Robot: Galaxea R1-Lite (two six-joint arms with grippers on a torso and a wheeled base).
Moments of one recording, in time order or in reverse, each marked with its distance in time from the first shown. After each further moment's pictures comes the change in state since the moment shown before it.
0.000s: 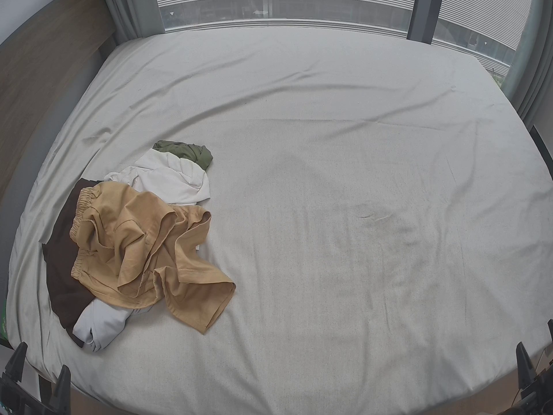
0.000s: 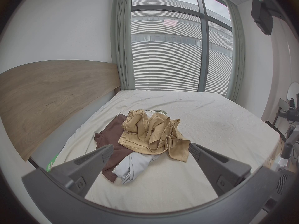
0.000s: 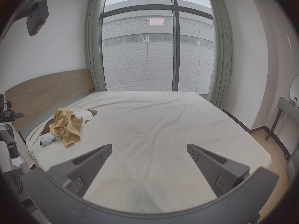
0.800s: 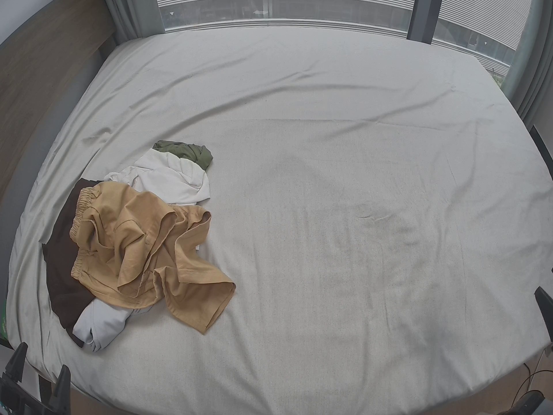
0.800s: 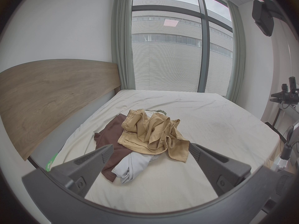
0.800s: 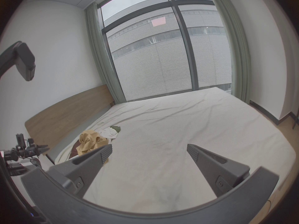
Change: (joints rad) left arm 0.000 0.000 0.000 0.000 -0.001 -0.009; right arm 0.200 0.469 -0.208 -0.245 0.087 0.170
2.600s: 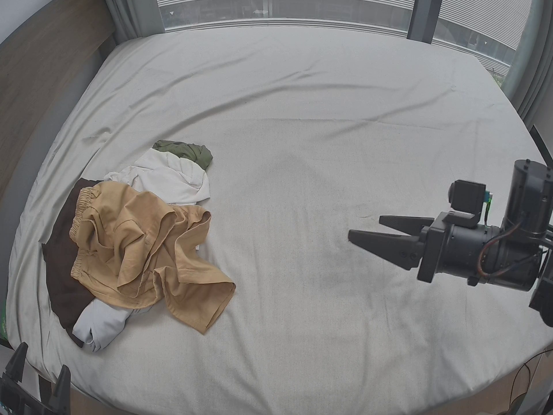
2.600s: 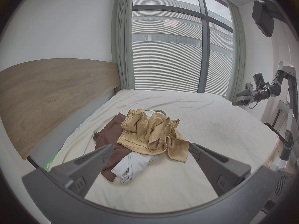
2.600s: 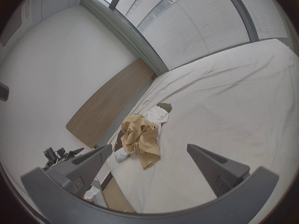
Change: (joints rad) left arm -0.001 0.000 0.000 -0.001 -0.002 -0.005; right arm 0.428 1.042 -0.416 -0.406 0.158 0.135
